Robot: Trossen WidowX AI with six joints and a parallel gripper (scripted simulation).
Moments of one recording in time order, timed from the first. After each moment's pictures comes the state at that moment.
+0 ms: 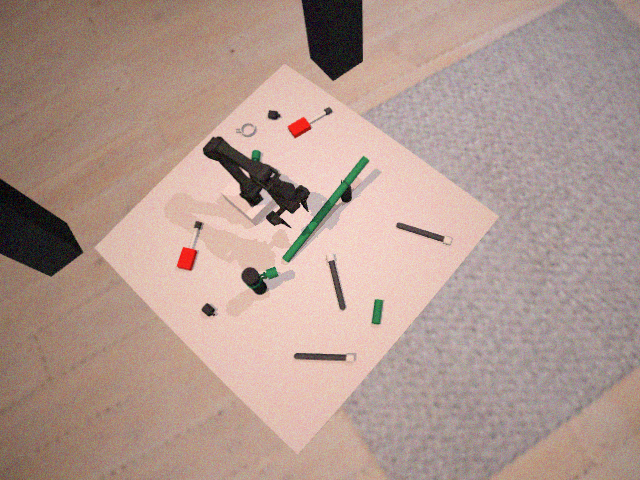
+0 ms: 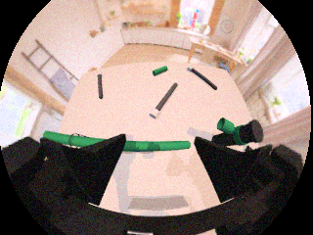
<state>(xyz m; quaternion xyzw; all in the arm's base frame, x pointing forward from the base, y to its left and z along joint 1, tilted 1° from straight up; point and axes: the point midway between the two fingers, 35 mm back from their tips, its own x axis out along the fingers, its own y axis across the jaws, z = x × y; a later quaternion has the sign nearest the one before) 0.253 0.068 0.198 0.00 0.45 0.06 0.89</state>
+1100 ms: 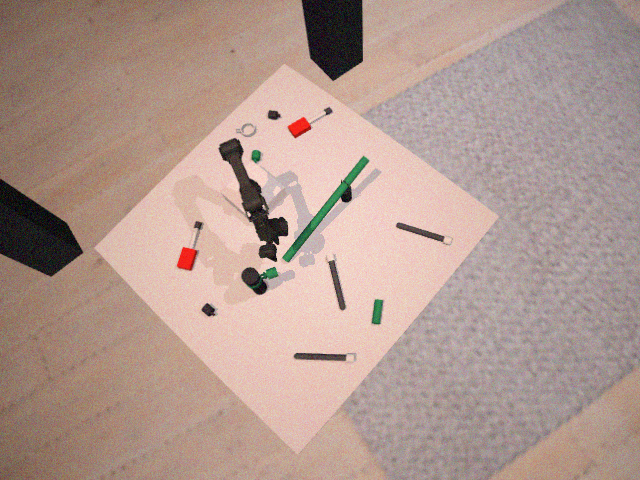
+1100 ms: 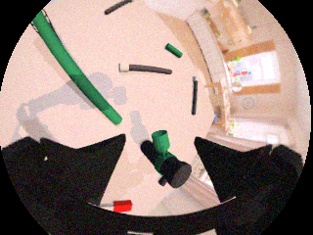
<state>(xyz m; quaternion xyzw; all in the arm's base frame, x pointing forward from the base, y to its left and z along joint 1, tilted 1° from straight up) 0.305 -0.071 0.180 -0.44 0.45 0.20 0.75</state>
